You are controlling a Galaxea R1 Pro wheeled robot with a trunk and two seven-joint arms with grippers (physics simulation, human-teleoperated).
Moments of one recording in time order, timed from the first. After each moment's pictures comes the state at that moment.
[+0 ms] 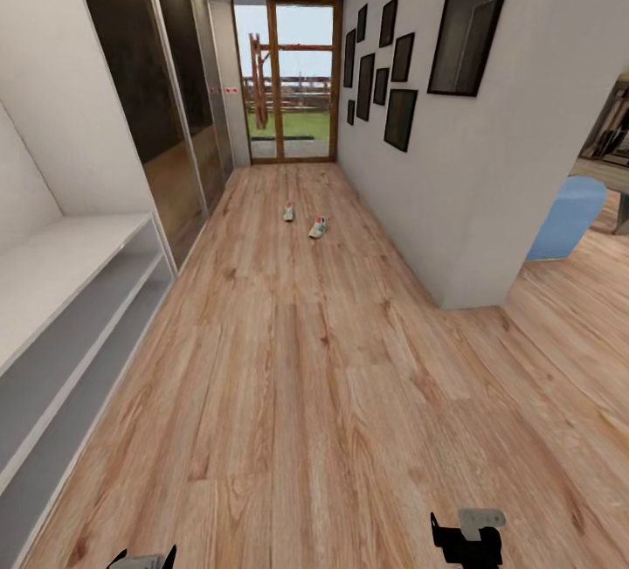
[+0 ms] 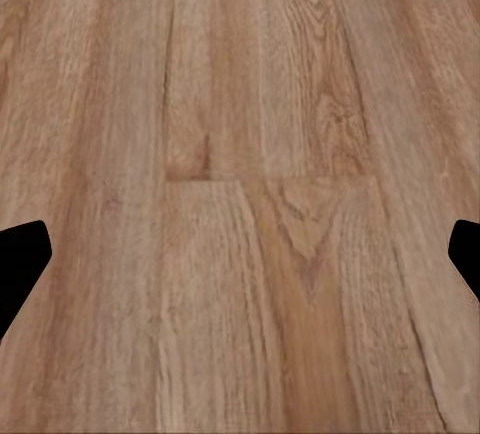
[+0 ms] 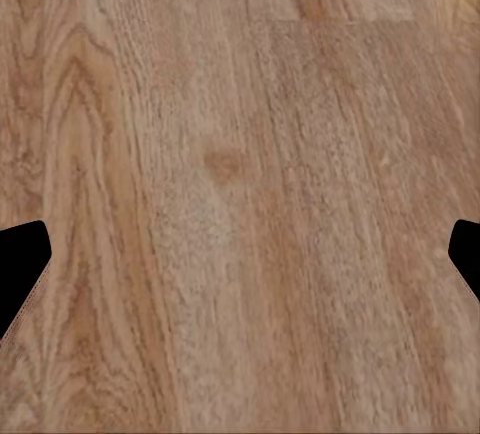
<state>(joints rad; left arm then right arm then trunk) -0.21 0.15 0.10 -0.28 0.13 -0.63 -0.20 -0.46 -0.08 -0.18 -0.03 0.22 -0.52 -0.10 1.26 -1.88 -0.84</state>
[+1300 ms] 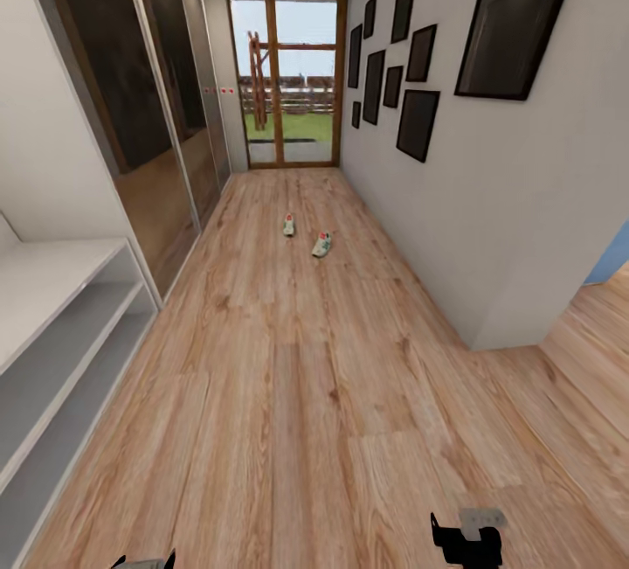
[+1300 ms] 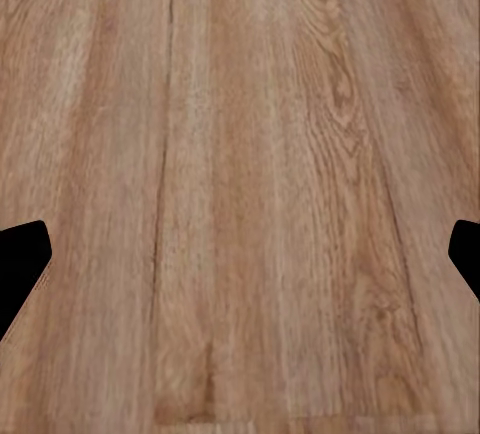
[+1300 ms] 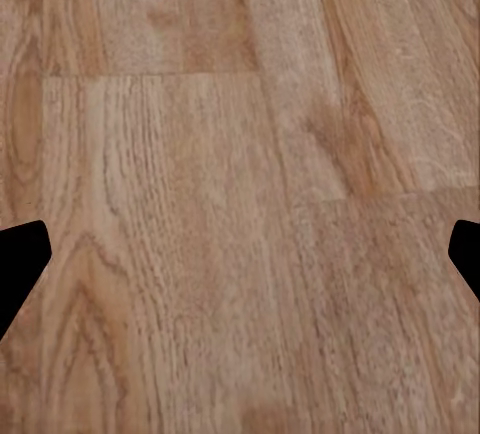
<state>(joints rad) -0.21 0.15 0.09 -0.26 0.13 -0.63 -0.20 -0.46 -0.08 -0.18 -0.04 0.22 -0.52 -0.10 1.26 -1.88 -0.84</state>
